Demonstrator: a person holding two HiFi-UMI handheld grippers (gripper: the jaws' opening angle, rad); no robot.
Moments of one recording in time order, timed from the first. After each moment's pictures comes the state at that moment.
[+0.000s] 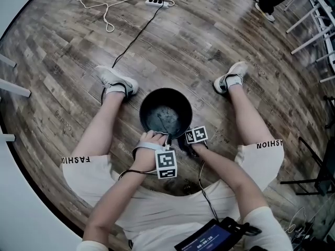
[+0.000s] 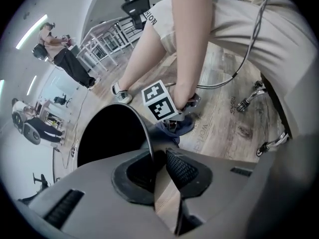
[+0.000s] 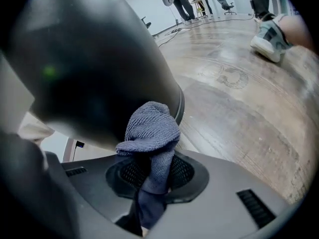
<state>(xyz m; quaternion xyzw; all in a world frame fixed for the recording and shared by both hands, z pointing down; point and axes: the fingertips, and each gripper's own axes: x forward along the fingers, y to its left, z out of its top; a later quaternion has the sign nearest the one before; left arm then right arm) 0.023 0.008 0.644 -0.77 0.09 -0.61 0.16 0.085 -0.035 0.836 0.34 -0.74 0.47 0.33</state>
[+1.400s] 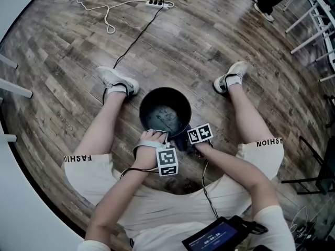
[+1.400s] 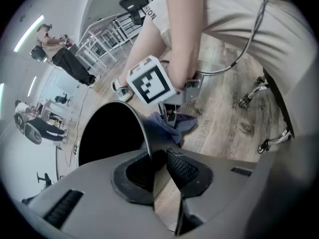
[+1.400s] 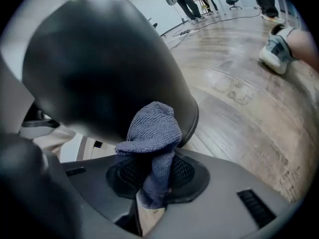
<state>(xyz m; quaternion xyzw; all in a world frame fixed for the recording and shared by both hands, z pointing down) 0.016 0.006 0.649 -0.76 0.09 -0.62 0.17 0.071 -0.028 0.776 0.29 -0.76 0.48 0.32</state>
